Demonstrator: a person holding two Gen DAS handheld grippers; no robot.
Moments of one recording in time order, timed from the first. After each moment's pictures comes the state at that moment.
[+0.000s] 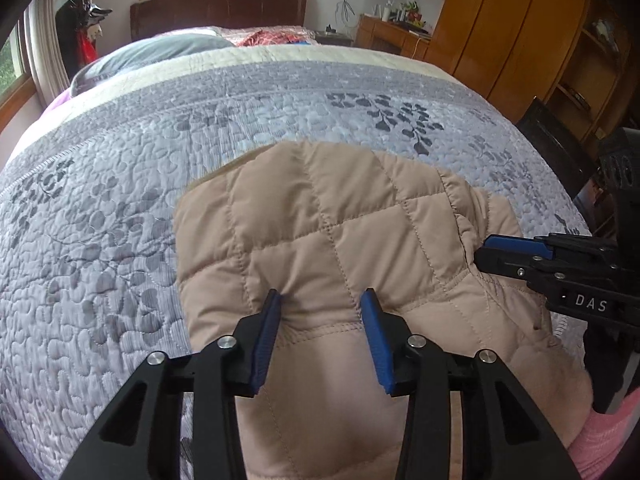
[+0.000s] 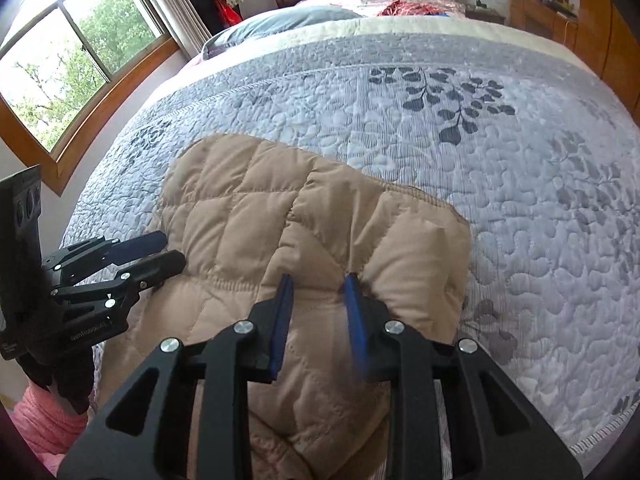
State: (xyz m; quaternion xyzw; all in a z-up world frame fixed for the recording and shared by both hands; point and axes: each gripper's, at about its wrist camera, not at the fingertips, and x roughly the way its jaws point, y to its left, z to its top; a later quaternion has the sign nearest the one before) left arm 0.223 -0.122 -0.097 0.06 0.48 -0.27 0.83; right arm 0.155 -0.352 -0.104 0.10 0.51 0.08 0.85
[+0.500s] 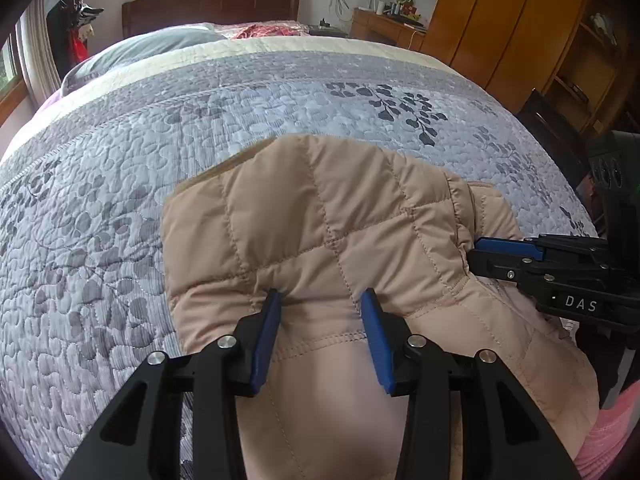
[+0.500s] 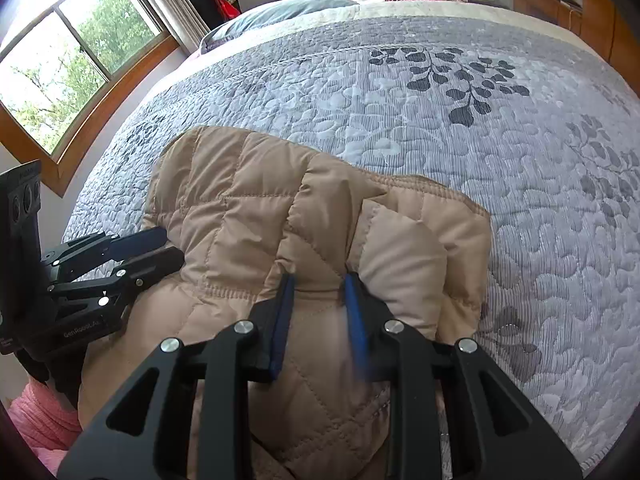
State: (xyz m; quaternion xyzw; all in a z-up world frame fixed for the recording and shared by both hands) left arm 0.237 -0.124 -0.113 0.07 0.49 -0.27 0.83; right arm 0.166 -0.354 -0.127 0.12 0.52 0.09 0.84
